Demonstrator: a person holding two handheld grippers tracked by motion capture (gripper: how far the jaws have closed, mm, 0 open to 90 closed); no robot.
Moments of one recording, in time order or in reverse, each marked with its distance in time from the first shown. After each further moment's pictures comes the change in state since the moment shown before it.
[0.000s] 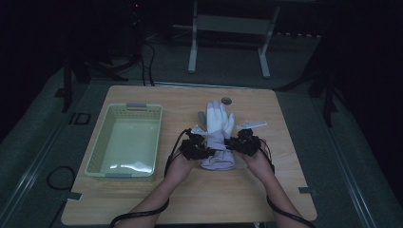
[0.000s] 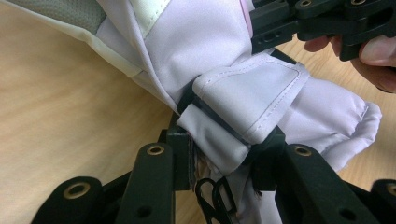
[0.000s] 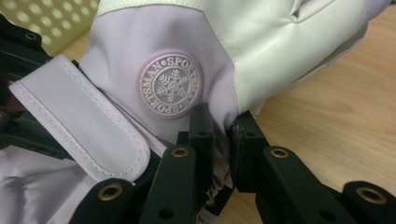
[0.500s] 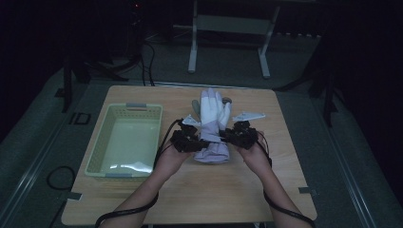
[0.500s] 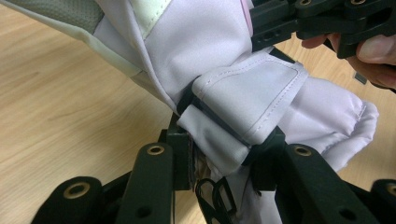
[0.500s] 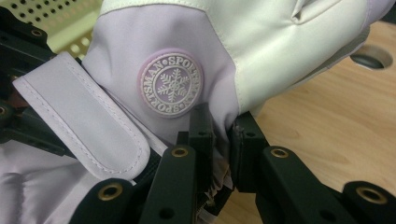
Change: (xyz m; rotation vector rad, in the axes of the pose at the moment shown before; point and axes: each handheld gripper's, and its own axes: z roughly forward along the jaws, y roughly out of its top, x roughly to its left) left arm 0.000 0.023 -0.051 -0.012 0.019 0.048; right arm 0.028 0.039 -0.021 -0.067 -0.002 -0.048
